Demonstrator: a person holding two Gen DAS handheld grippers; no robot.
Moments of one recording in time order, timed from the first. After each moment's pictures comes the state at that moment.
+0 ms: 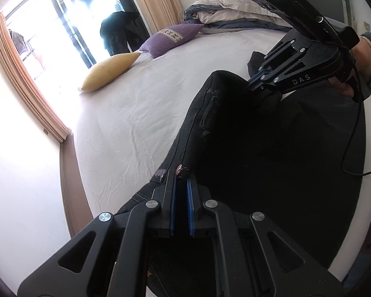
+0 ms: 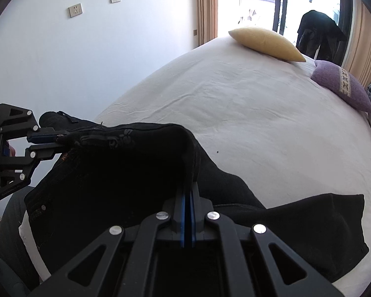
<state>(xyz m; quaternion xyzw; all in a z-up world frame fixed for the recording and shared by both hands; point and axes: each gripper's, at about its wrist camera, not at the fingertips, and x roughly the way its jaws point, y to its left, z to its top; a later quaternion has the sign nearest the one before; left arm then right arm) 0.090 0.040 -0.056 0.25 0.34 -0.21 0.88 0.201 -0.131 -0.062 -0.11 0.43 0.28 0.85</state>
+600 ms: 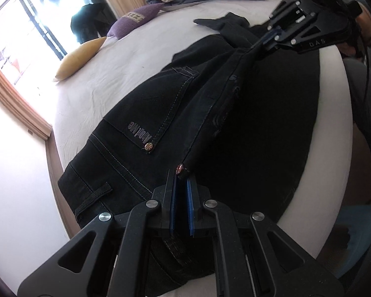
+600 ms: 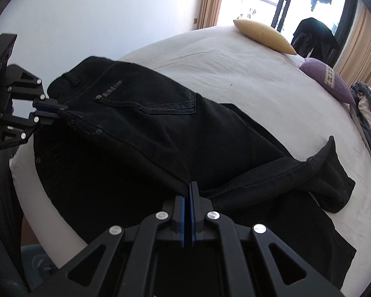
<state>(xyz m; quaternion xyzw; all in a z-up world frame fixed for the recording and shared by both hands) -0.031 0.041 -0.124 0.32 0.38 -0.26 0.83 0.049 -0.137 -0.107 -0.20 0.44 0.24 0.84</state>
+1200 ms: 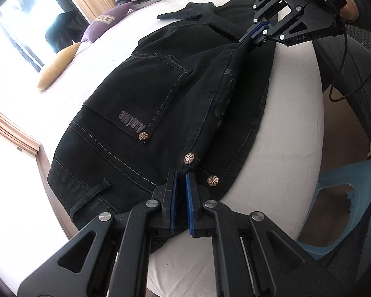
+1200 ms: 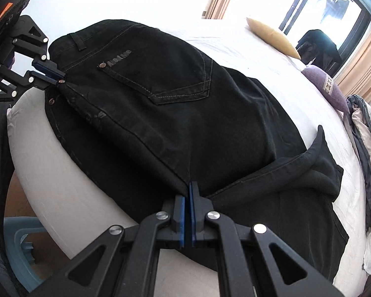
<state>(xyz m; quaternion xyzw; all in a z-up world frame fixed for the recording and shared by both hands) -0.065 0.059 -0.142 0.36 0.38 -0.32 0.79 -0.003 -0.122 -0.130 -0.26 0.44 0.22 0.83</state>
